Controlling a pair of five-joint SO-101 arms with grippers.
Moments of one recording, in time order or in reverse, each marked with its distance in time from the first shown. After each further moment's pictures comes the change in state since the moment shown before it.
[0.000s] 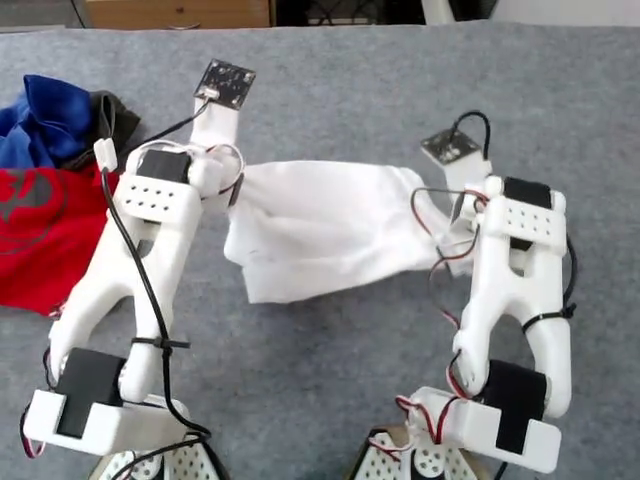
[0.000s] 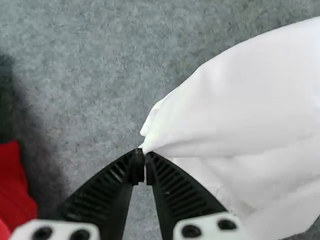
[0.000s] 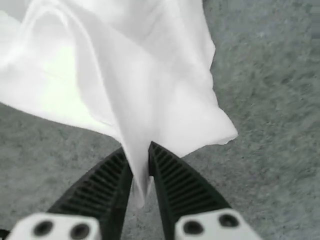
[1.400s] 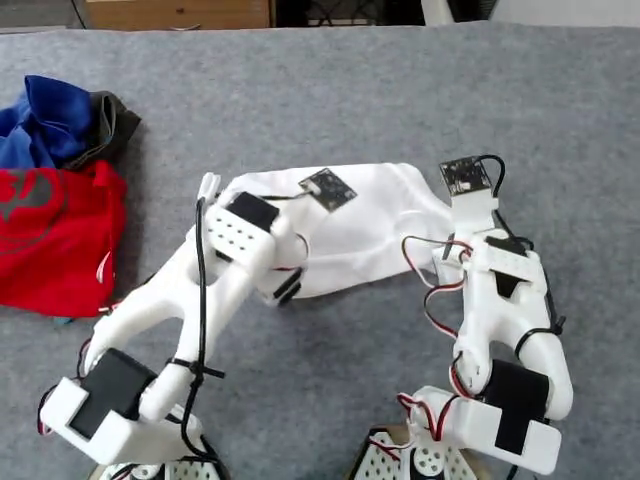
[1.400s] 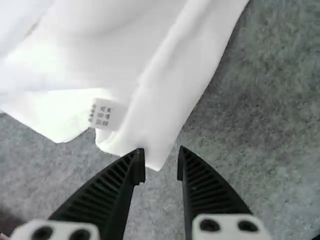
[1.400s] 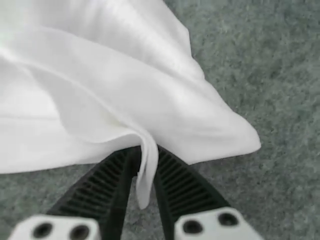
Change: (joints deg) left arm 19.8 1.1 9.8 12.7 -6.3; right arm 3.0 0.0 25.0 -36.9 -9.6
